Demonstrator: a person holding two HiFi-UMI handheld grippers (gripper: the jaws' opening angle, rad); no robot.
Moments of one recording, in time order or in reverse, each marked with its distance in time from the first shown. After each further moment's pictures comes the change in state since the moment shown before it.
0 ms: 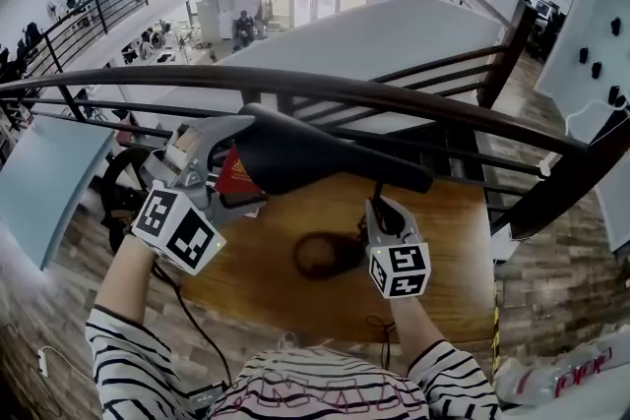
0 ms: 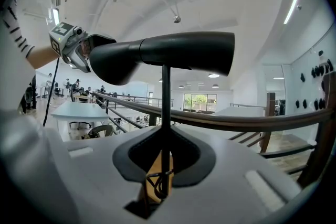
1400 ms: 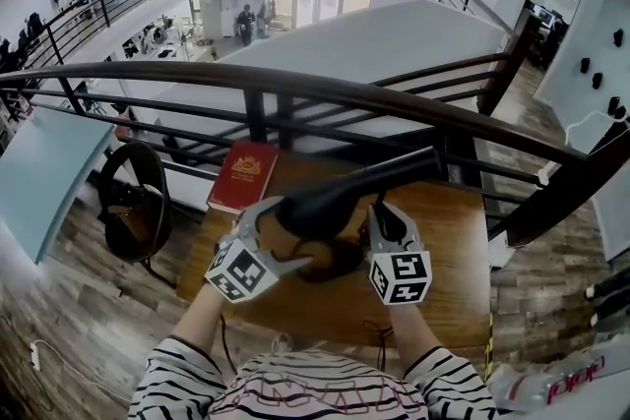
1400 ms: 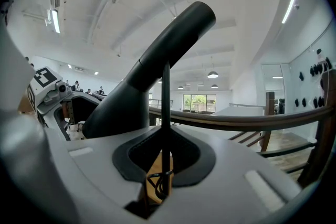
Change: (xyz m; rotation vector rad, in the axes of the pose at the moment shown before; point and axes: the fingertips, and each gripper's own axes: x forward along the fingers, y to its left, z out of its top) left arm 0.090 -0.146 -0.009 -0.704 -0.149 -0.073; right arm 0.000 -0.008 -0.001 0.017 -0.011 -0.003
